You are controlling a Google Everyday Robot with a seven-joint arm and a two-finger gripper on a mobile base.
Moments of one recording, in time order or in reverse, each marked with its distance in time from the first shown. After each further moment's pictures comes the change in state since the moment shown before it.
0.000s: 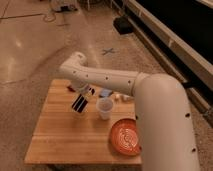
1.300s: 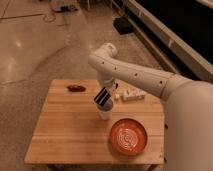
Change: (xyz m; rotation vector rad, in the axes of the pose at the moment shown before) arm 0.074 0.077 -0.005 -0.029 0.005 0.102
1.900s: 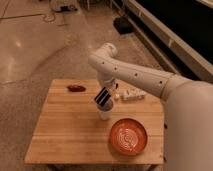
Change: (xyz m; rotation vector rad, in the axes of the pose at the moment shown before) arm 0.002 0.002 -0.002 -0.003 0.006 -0.006
